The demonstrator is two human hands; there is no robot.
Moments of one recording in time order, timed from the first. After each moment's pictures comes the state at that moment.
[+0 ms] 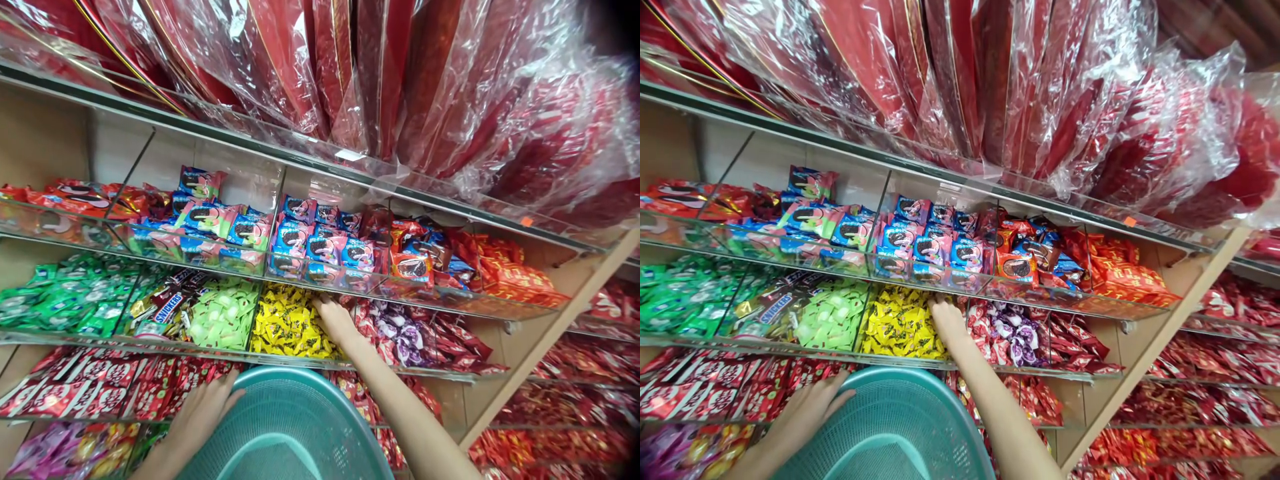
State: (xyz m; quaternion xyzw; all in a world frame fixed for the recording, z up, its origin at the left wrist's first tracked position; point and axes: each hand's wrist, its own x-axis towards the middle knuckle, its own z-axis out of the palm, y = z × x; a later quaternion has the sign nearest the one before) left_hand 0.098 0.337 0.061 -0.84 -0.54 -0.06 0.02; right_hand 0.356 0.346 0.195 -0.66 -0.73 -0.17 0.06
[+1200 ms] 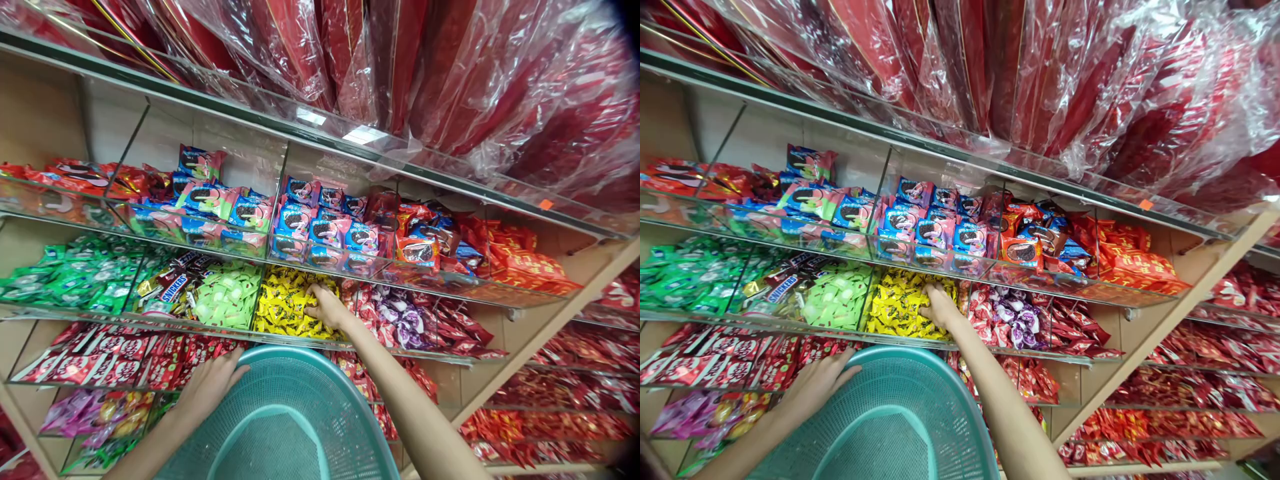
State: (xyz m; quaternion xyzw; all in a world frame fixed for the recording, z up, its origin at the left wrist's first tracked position) left_hand 0.098 0.335 0.063 -0.84 -0.54 -0.07 0.00; right_hand 0.358 0.360 0.178 -0.63 -0.76 0.01 0.18
